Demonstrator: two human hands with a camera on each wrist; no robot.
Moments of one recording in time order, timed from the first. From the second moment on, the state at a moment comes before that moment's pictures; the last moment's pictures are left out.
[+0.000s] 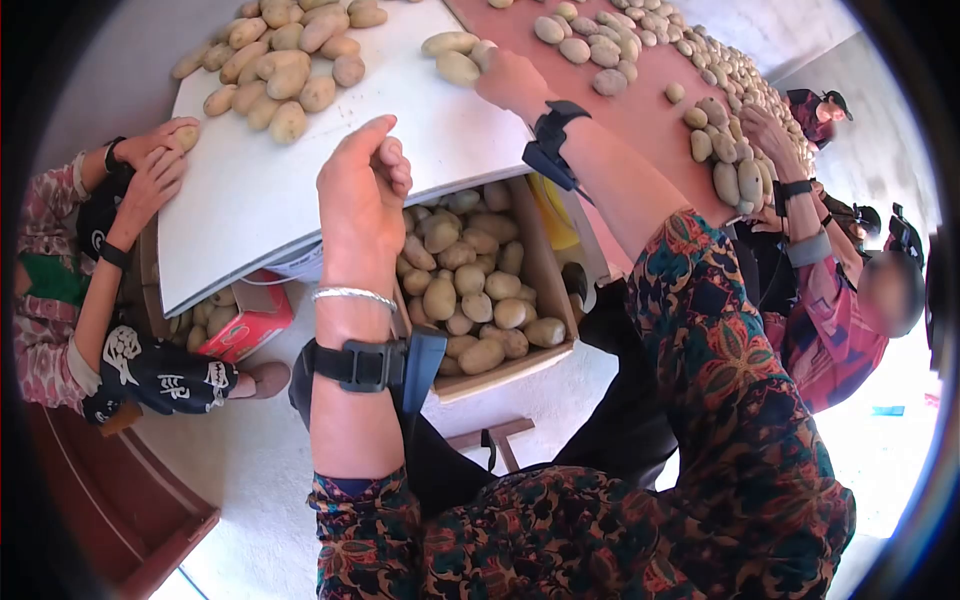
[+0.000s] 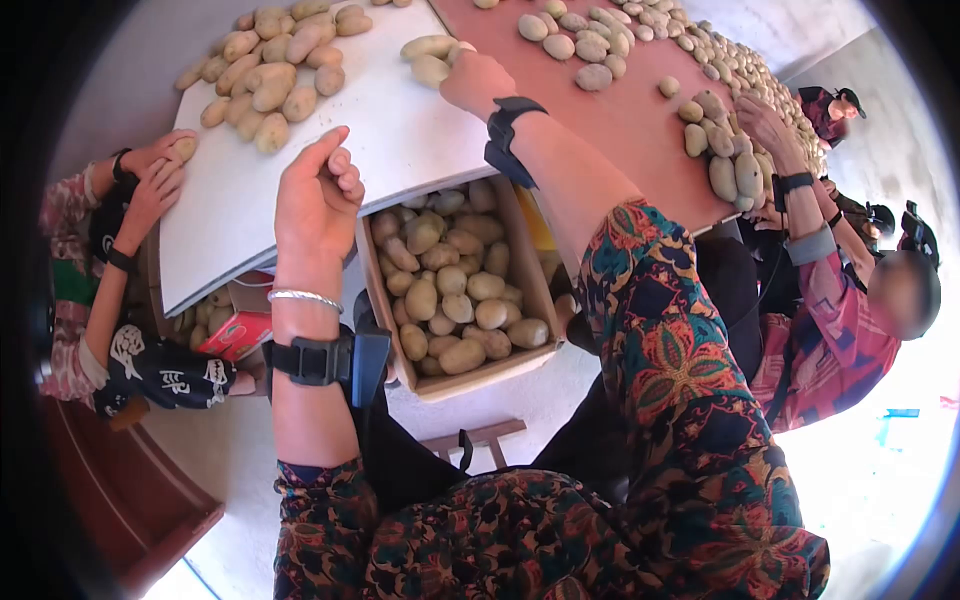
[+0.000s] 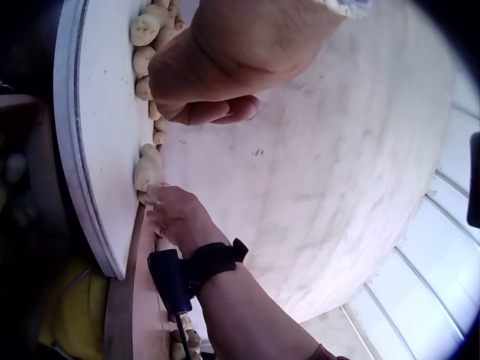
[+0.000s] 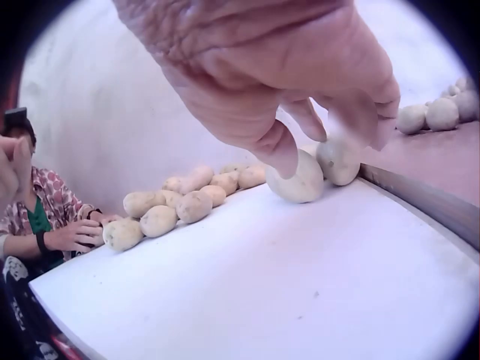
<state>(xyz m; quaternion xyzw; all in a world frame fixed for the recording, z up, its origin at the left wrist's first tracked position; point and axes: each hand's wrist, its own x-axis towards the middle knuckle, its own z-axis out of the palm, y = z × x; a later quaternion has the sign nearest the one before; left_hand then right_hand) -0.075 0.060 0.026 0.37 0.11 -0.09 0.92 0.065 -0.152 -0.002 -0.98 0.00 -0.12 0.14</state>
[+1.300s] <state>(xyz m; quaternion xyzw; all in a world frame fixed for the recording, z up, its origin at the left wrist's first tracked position) -0.055 0.097 0.022 0.30 0.15 -0.02 0.94 -0.087 -0.118 -0.039 -0.84 -0.06 0.32 0.43</state>
